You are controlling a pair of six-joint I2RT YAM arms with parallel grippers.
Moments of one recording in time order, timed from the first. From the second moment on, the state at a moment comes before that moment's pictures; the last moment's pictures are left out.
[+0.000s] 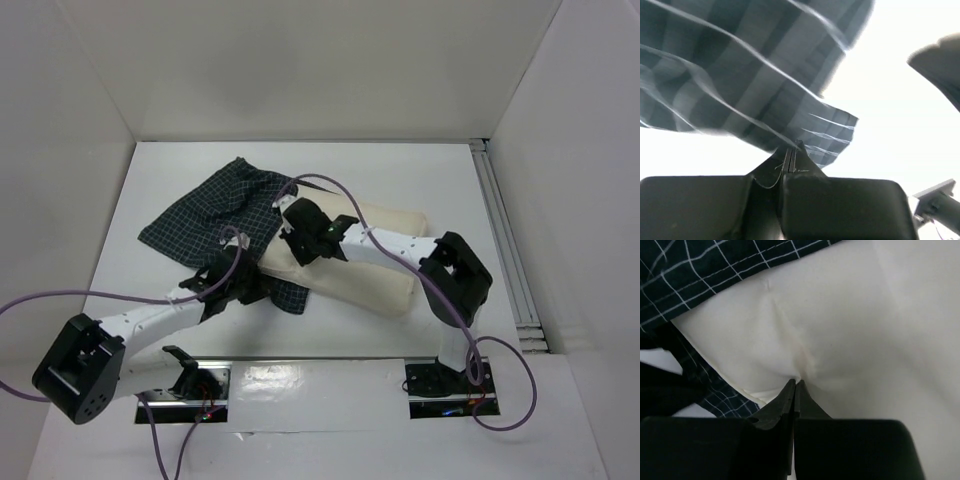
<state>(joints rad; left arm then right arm) -0.55 1.16 0.44 -0.11 0.00 -0.91 0.88 1.84 1.32 -0.36 0.07 0.15</state>
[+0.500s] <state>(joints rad) -0.61 1.24 0.78 0.04 0.28 -0.79 0.64 1.79 1.57 -0.40 0.06 0.23</state>
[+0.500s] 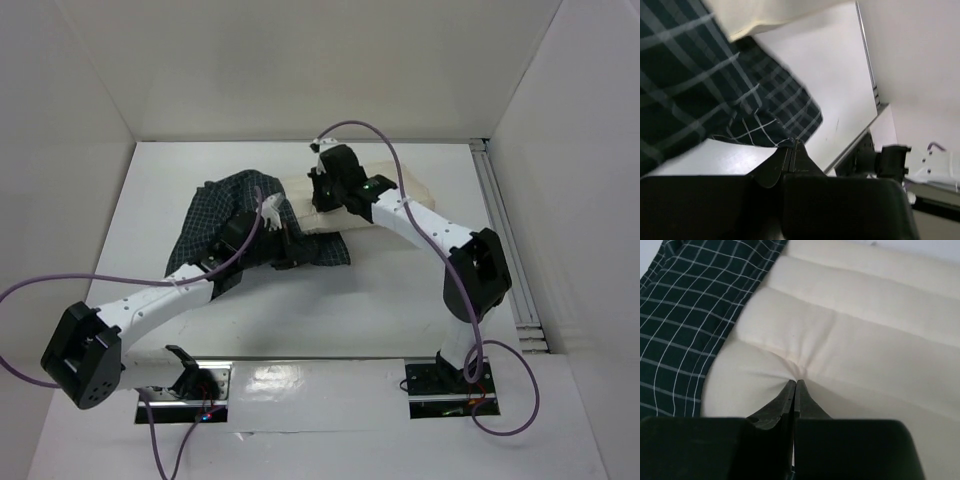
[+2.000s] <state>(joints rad) -0.33 1.89 1.67 -0.88 -0.20 -0.55 0.16 1.61 0.93 -0.07 -0.26 0.55</state>
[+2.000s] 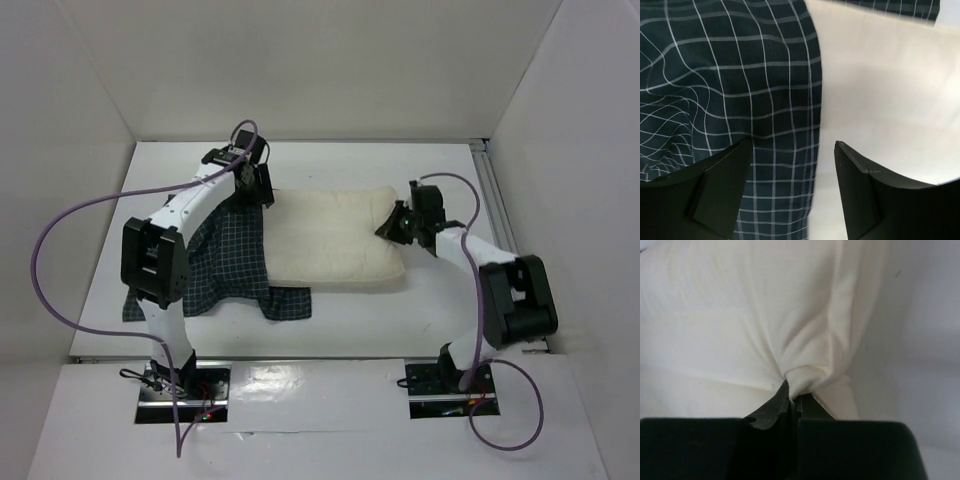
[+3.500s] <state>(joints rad) -0.37 2.25 2.03 -1.02 -0.60 -0.42 0.38 1.27 0.65 -0.17 -0.19 0.64</state>
